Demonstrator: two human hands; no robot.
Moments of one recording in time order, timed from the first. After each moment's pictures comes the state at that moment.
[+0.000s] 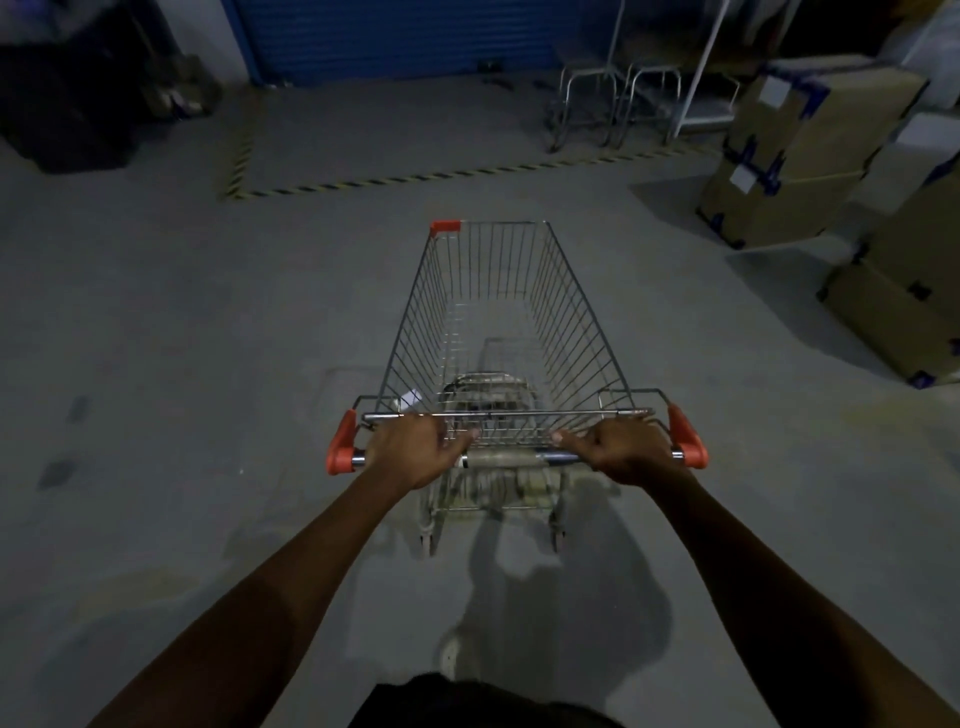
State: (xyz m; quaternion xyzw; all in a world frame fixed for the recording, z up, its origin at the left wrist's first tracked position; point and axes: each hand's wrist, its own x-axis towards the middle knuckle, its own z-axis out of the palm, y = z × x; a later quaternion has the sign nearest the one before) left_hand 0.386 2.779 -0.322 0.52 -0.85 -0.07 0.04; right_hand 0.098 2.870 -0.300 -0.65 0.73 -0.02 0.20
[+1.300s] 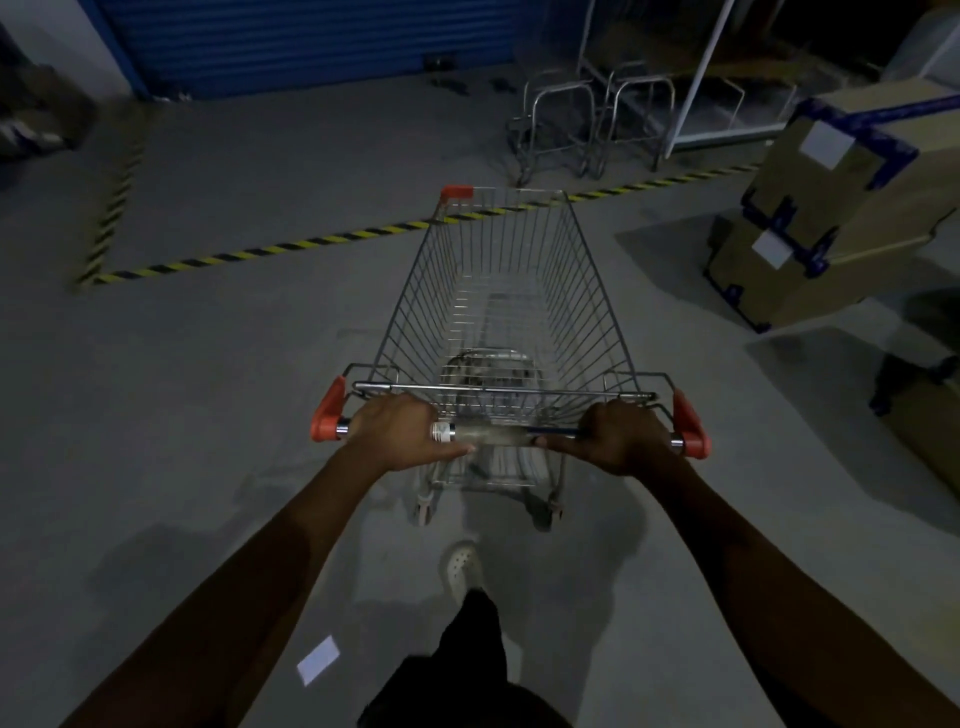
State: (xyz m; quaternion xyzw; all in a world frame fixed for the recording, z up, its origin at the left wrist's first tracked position) left_hand -0.023 1.947 -0.316 0.40 -0.92 -0.04 -0.03; right_hand -0.306 2.071 -0.311 -0.65 0.75 0.02 0.12
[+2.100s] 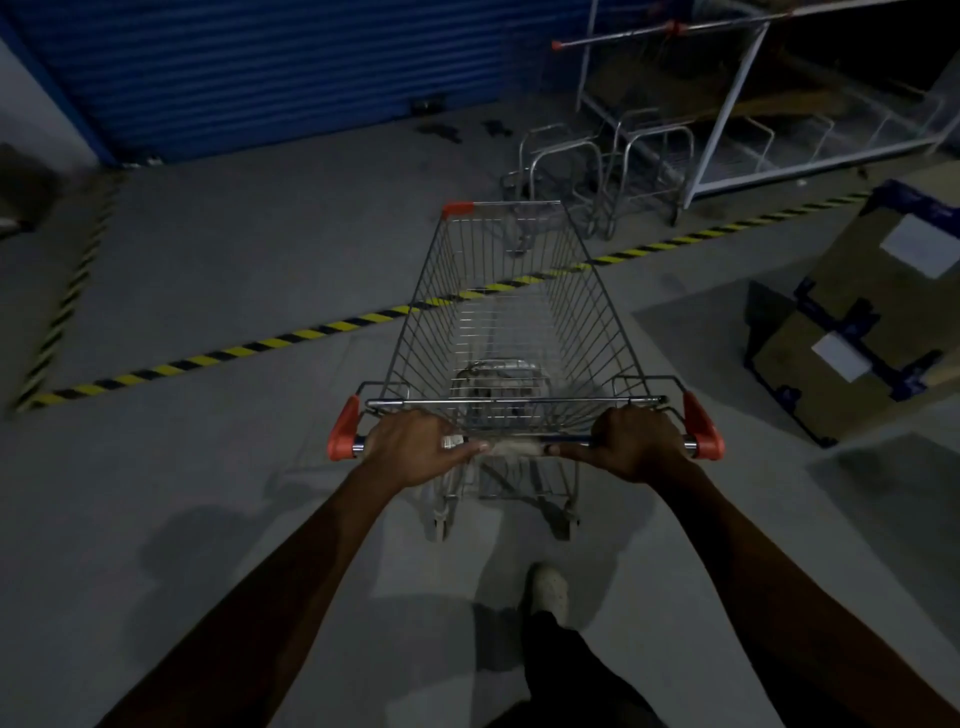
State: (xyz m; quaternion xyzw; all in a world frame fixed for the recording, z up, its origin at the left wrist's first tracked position) left_hand -0.283 1.458 -0.311 0.41 -0.91 -0.08 0.01; right_hand -0.572 1.574 -0.315 -0.67 0.74 0.00 0.06
